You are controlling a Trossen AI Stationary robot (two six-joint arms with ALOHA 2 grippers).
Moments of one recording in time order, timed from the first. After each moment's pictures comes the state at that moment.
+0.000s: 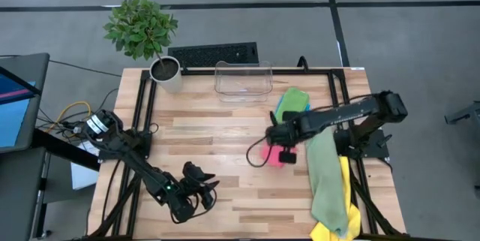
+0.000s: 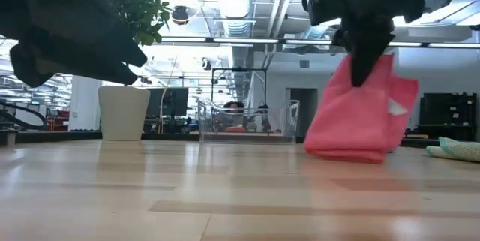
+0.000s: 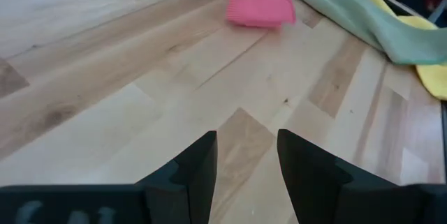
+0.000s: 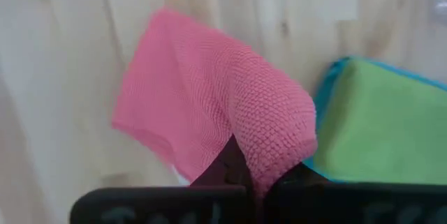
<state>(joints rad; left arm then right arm) -0.77 1.72 0.88 -0.15 -0.93 -1.30 0.16 1.58 1.20 -1.07 0.16 0.22</state>
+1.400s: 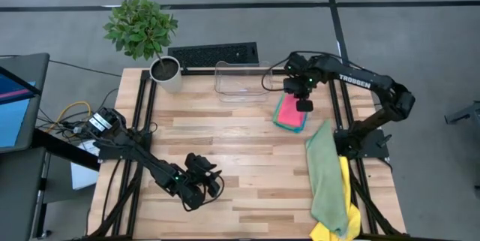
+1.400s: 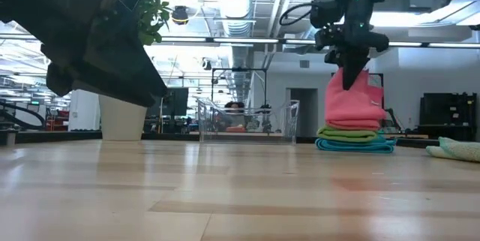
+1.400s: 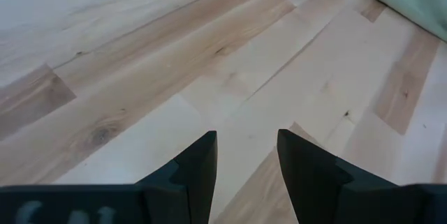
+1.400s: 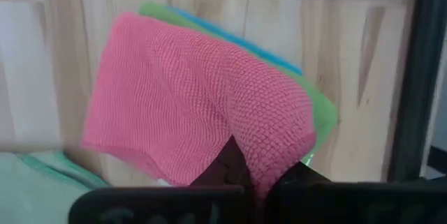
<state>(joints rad) -0.64 1.72 0.88 -0.23 -0.83 -1.29 -0.61 1.49 1.20 -1.09 -0.07 -0.69</state>
